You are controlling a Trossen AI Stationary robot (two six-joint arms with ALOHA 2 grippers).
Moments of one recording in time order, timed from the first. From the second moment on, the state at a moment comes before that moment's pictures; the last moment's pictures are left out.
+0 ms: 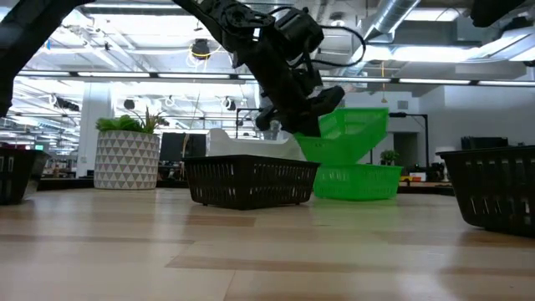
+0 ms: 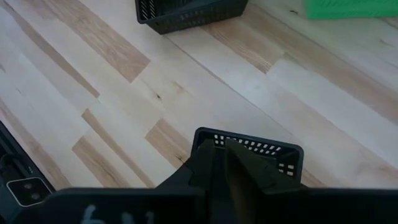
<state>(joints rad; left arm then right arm) 0.17 2.08 1.55 -0.23 -0.35 -0.37 0.77 1.66 1.42 -1.17 0.58 1.60</state>
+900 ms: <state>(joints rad) 0.17 2.09 1.60 -0.43 -0.18 -0.40 0.76 1.66 1.42 -1.17 0.58 1.59</state>
